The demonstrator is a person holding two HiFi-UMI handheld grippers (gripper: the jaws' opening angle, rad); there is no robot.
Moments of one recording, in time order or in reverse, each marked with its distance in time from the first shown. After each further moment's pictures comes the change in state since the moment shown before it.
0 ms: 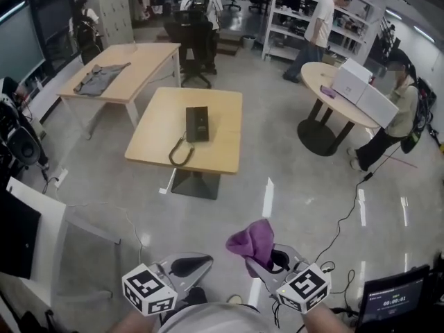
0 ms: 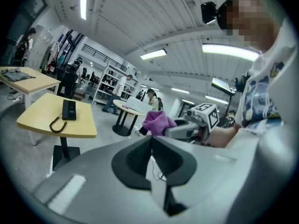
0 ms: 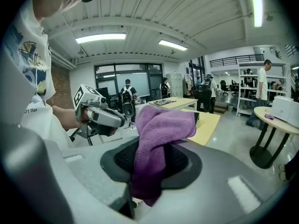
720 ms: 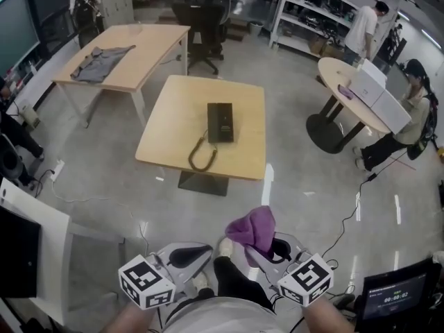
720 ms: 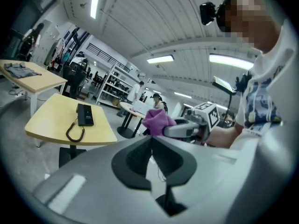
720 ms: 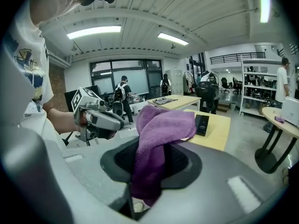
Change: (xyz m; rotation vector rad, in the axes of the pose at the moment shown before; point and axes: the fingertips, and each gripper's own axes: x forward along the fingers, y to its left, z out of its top) left arm -0.049 0.128 0.031 -0.042 -0.032 -0.016; right arm 0.131 -0.008 0.060 0.006 0.037 -0.013
